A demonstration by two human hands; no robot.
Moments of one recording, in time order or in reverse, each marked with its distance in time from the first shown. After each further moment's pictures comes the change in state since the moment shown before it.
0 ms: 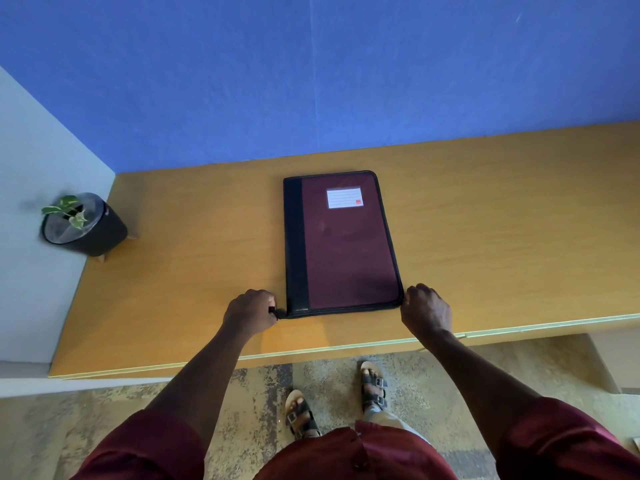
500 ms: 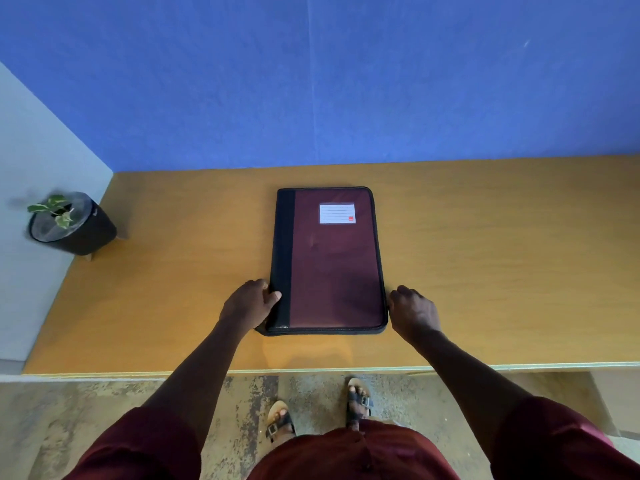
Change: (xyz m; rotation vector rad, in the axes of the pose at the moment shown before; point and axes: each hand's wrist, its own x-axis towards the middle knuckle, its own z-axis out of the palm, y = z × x) left_hand 0.035 0.035 -0.008 -0.257 0.149 -0.076; right_hand 0.057 0.016 -0.014 -0.133 -0.063 -0.267
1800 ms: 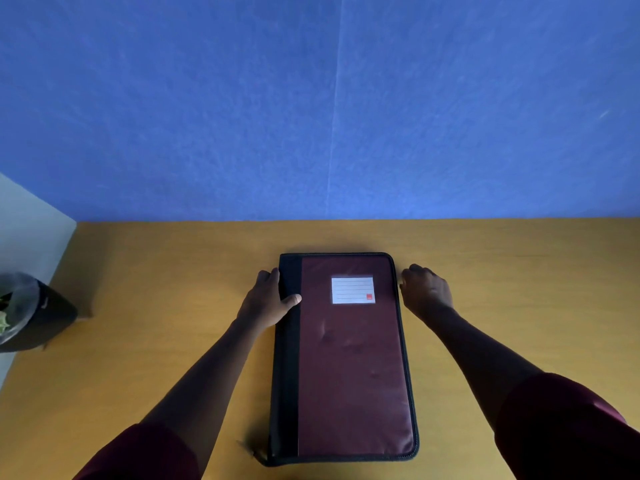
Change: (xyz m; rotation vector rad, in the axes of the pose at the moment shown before) left_hand 0.197 0.034 -0.063 -0.155 -0.062 0.013; right_hand 0.235 0.004 -0.074 -0.119 -0.015 0.076
